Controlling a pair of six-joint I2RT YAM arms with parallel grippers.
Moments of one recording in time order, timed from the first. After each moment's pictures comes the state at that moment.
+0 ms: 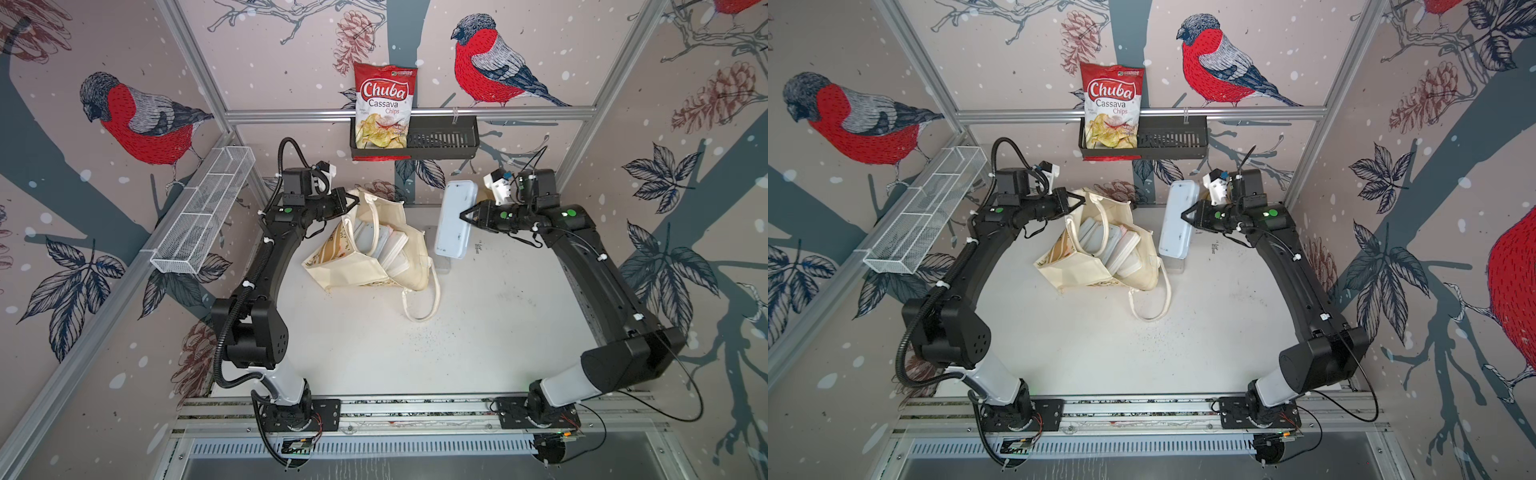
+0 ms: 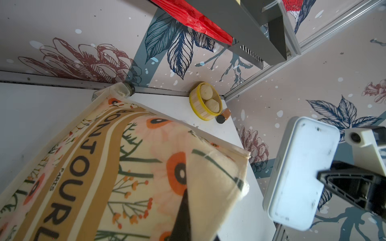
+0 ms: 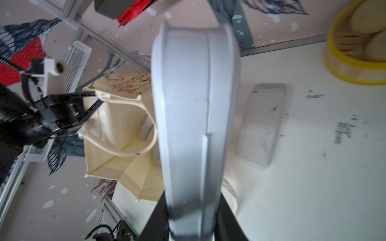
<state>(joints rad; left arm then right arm) -0.07 1.69 1.66 -0.49 0.70 -0.39 0.22 1.53 1.69 -0.84 -0.51 0.34</state>
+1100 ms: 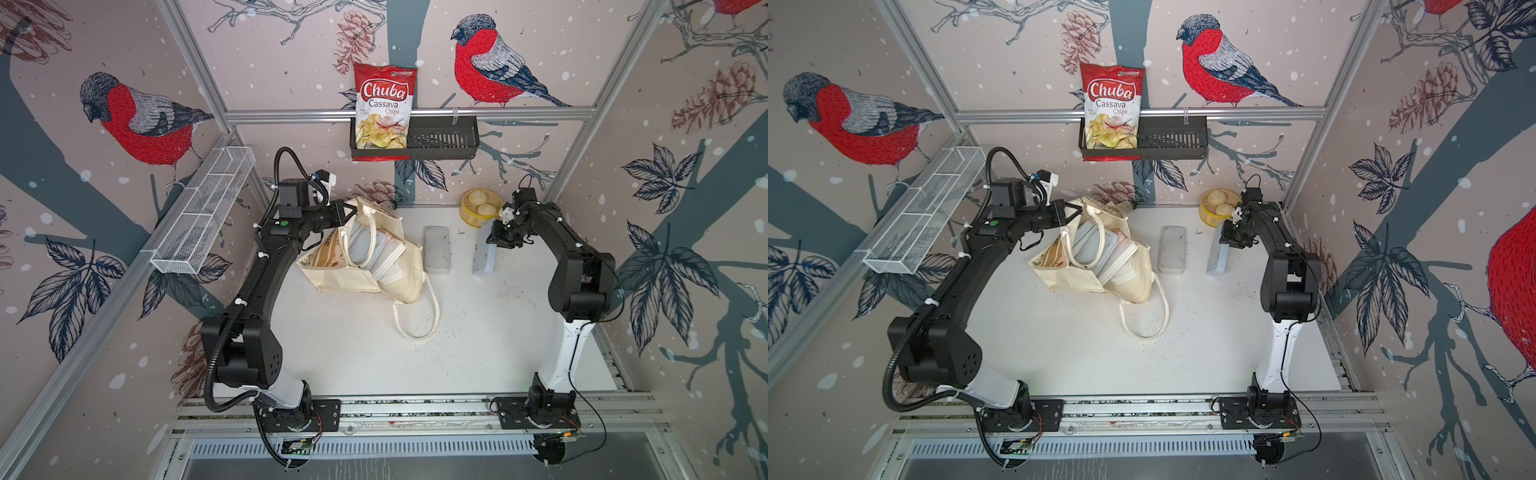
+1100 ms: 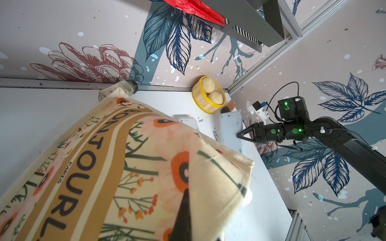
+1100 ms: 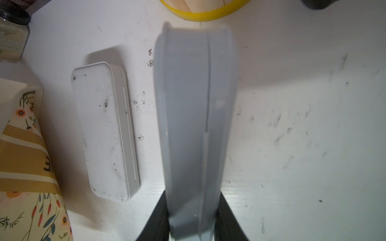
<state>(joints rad) -0.07 1.57 1.49 -0.43 0.69 -0.32 0.04 2.10 1.83 -0.94 -0.32 0.18</state>
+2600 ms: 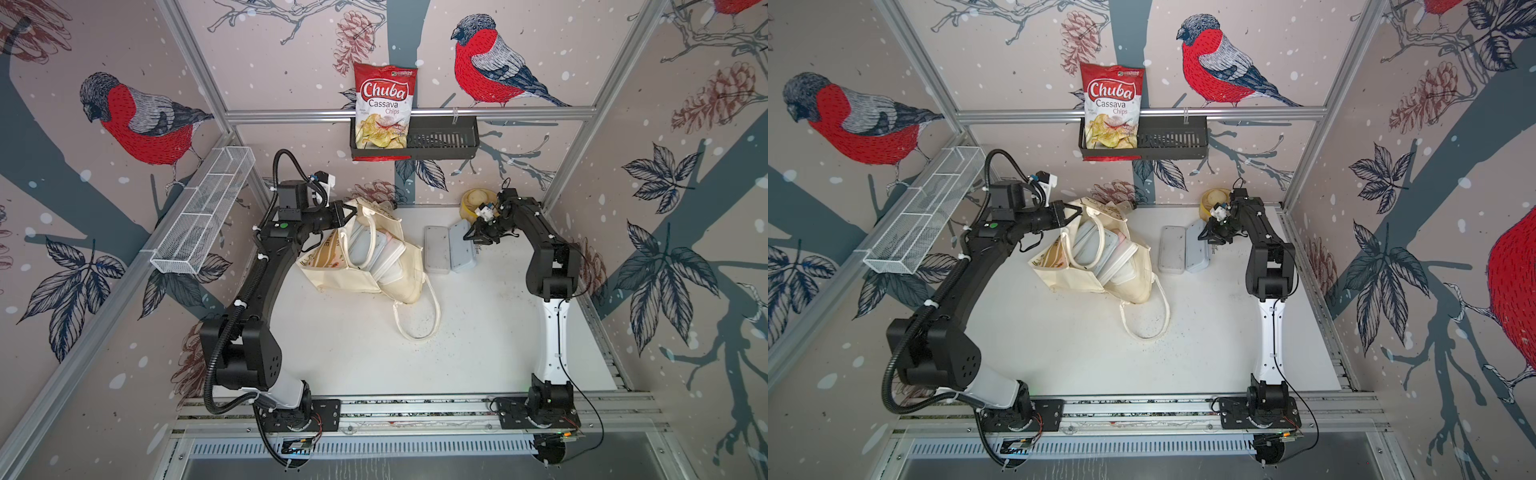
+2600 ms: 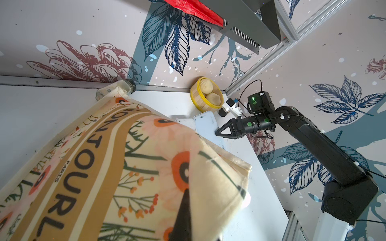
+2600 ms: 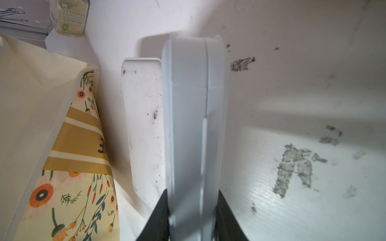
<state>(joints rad) -0.06 1.55 1.46 -0.40 0.71 -0.34 0.06 2.45 2.21 -1.10 -0.65 0.10</state>
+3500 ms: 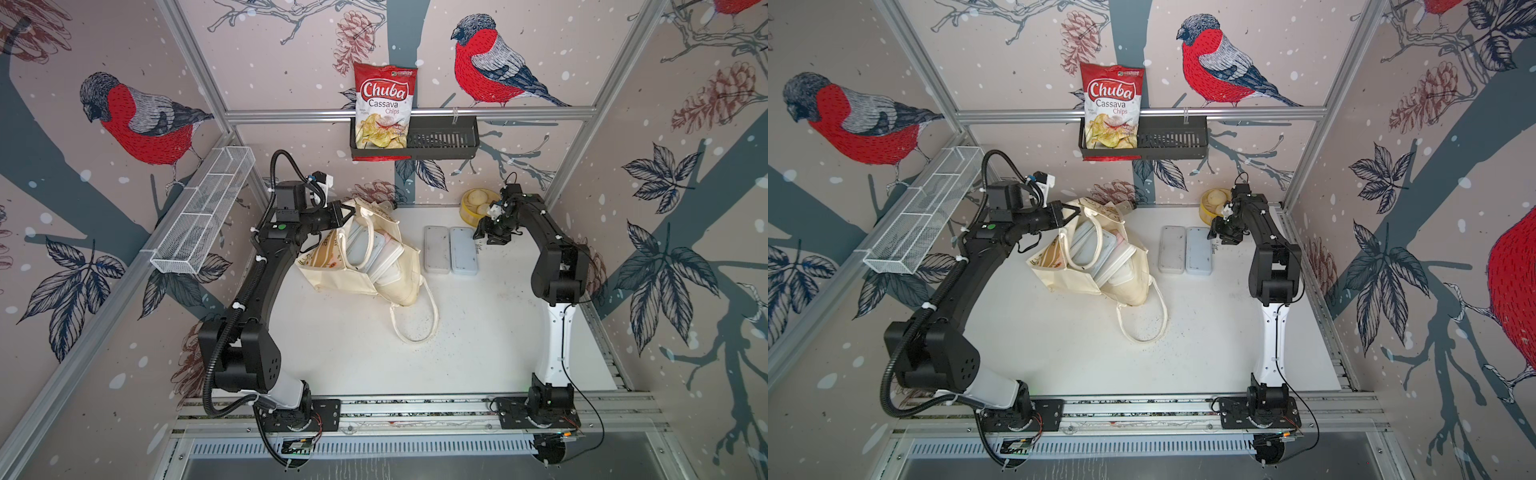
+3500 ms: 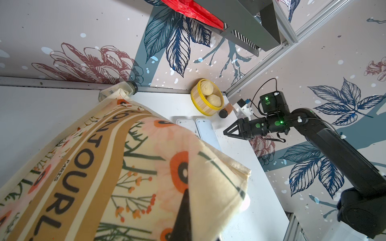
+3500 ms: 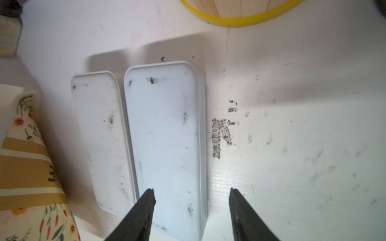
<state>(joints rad) -0.05 1.54 1.44 -0.39 0.71 -0.35 0.09 2.28 2.11 -1.08 -0.32 0.19</state>
